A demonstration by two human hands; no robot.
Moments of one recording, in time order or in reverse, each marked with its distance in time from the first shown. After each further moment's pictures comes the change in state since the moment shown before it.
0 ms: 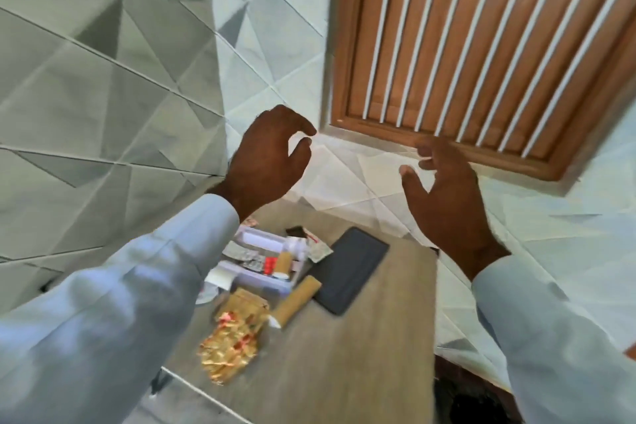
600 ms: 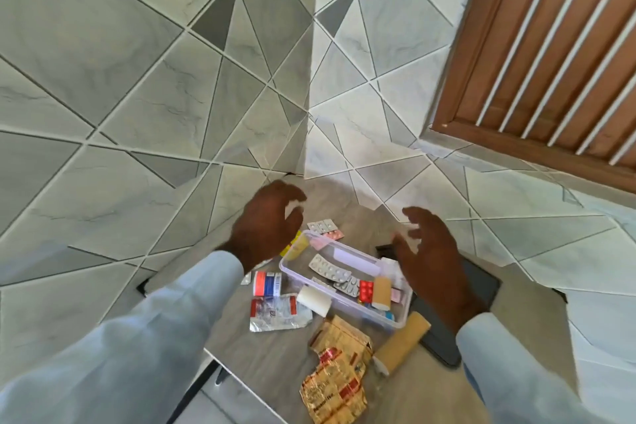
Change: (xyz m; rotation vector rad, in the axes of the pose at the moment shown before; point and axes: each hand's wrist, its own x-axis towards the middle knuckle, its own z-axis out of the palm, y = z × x) left_hand -0.093 -0.245 -0.057 0.015 -0.197 -0.397; right_hand -0.025 -0.087 0.240 0.213 -0.370 0.173
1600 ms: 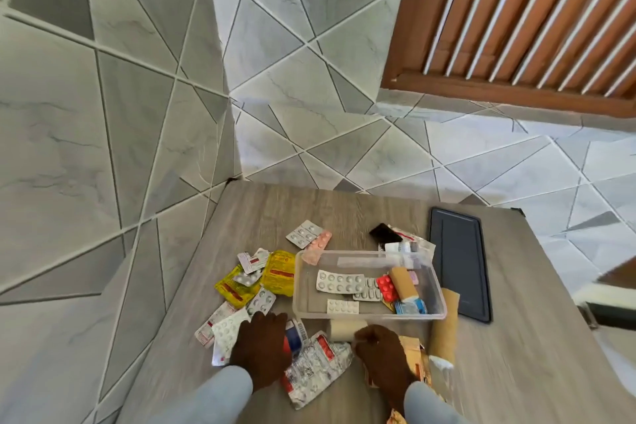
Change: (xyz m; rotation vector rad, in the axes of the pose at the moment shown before) left_hand -0.023 -0.213 0.104 0.486 -0.983 0.066; right_hand -0.056 0.038 0.240 0.092 -0.072 1.035
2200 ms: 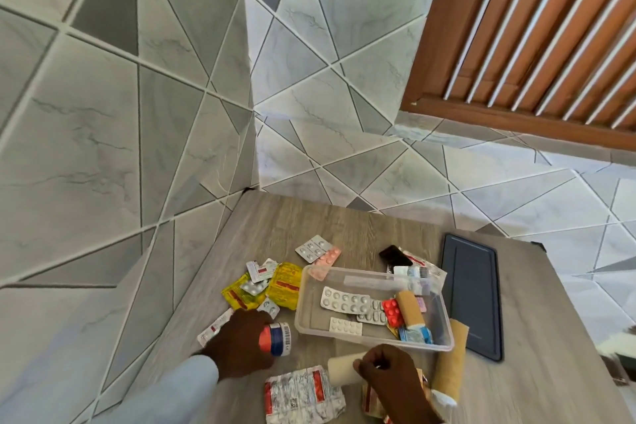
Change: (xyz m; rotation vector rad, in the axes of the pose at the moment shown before) left_hand -0.003 -0.043 -0.029 -0.398 -0.005 -0.010; right_hand -0.001 -0.002 -0.022 0.104 0.008 -0.179
